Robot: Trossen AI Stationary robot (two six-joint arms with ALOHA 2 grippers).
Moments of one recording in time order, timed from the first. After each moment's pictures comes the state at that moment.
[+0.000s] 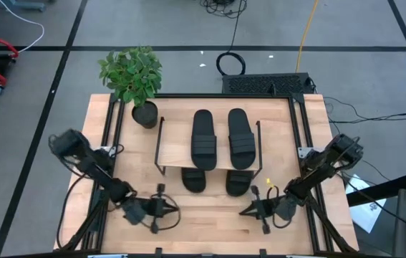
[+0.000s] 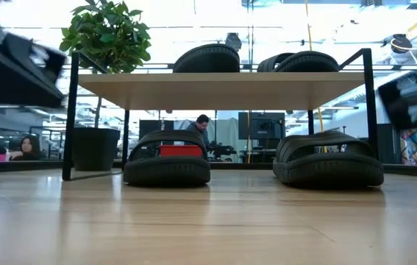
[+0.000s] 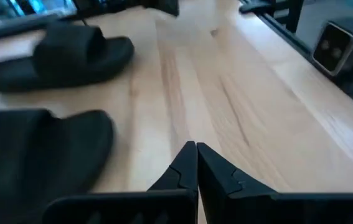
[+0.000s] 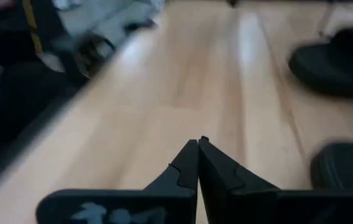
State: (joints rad) left arm -0.80 1.69 0.55 0.61 -0.63 -0.20; right arm 0.82 1.75 0.39 0.92 0.55 0.29
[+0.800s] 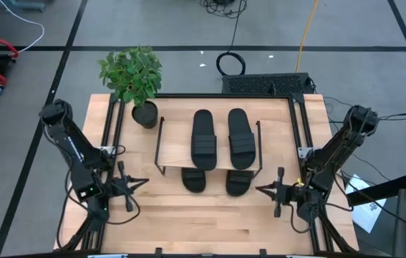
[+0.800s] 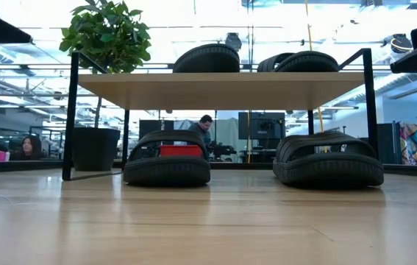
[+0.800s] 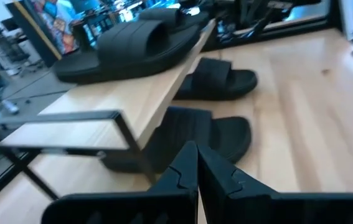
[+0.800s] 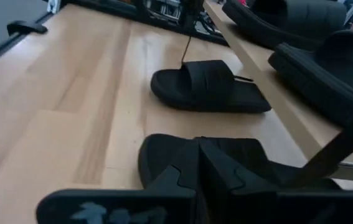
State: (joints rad) left arm -1.12 1.14 0.55 -0.48 -1.27 -0.82; right arm 1.01 1.21 0.39 0.07 1.10 0.42
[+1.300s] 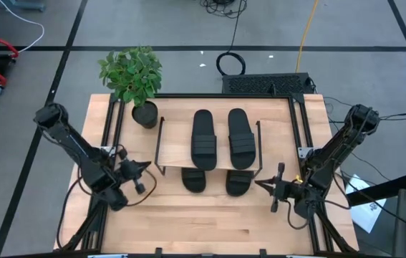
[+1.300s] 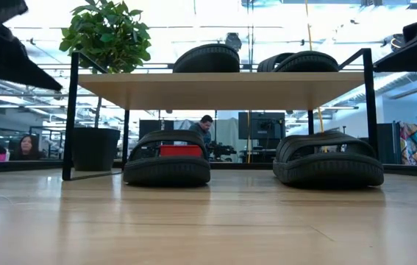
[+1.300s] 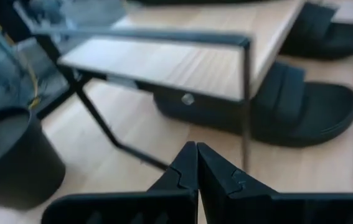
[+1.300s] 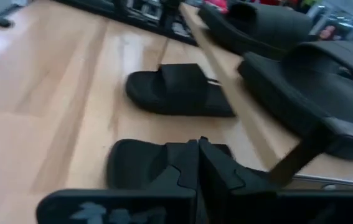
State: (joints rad) left arm -0.87 1.14 0.55 -0.77 -1.11 -1.15; right arm 0.96 1.18 0.39 0.04 1.14 0.36
